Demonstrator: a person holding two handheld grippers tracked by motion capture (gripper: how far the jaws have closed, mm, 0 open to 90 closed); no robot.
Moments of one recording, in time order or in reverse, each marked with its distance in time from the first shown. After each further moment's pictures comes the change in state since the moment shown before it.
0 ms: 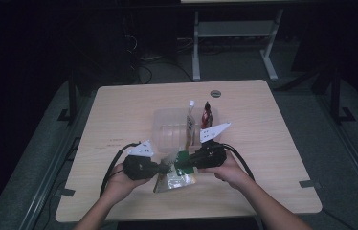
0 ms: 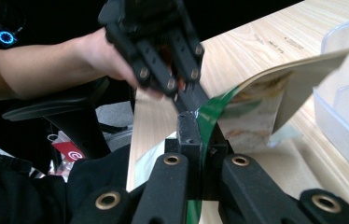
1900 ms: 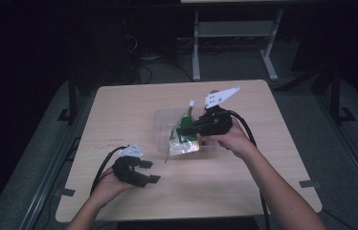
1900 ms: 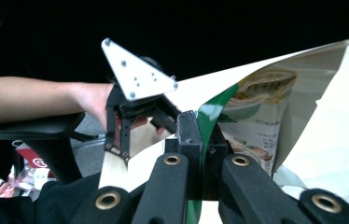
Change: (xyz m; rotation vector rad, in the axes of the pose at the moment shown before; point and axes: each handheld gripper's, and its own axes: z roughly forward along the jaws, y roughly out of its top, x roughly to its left) left arm 0.023 -0.034 -0.014 0.058 0.055 -0.122; right arm -0.011 0.085 -0.047 -0.042 -0.088 -0.120
